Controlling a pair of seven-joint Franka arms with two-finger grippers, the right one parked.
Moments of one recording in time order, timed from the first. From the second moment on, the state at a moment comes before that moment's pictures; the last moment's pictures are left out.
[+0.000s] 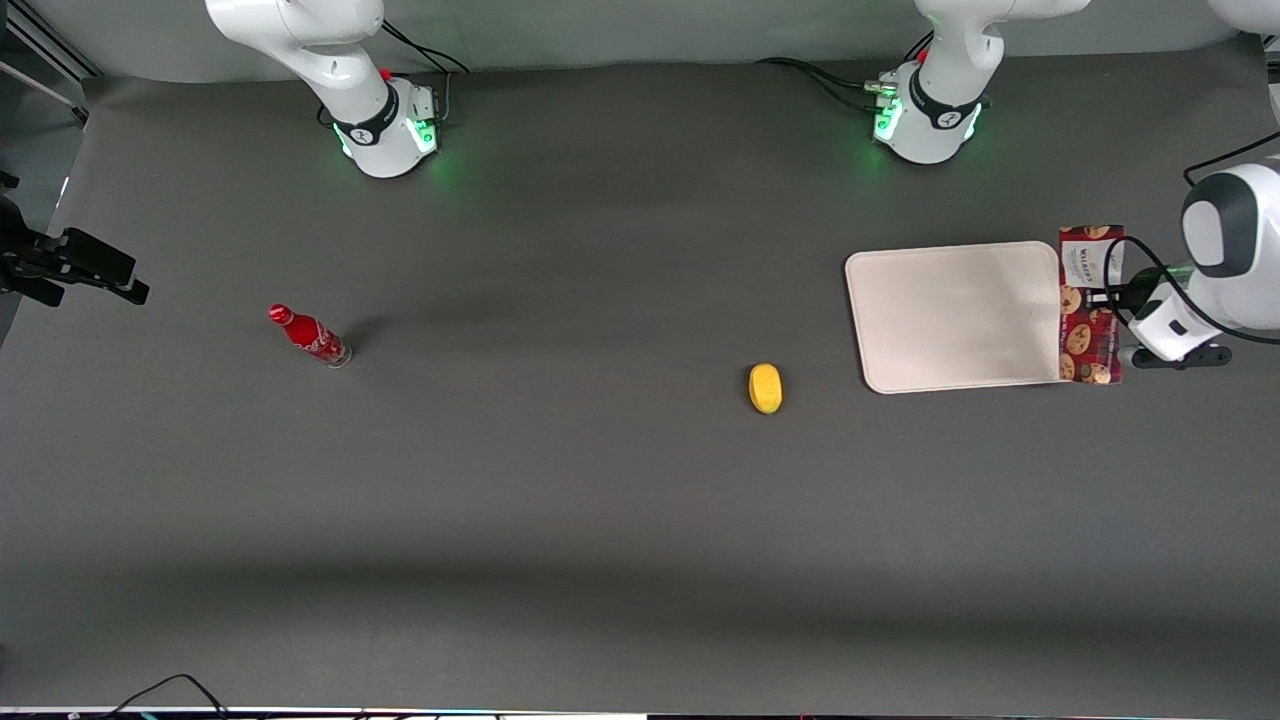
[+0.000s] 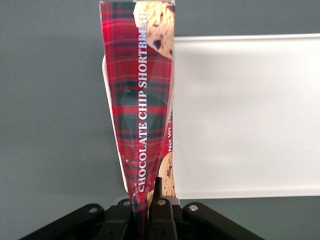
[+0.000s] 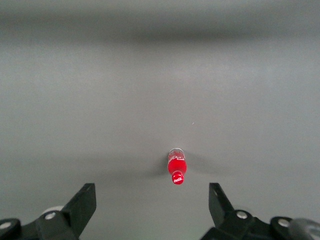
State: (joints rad) arm -0.02 0.17 0.32 -2.19 0.04 1.97 0.24
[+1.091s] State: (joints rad) arm -0.02 0.04 0.27 -1.96 0.04 1.69 0.24
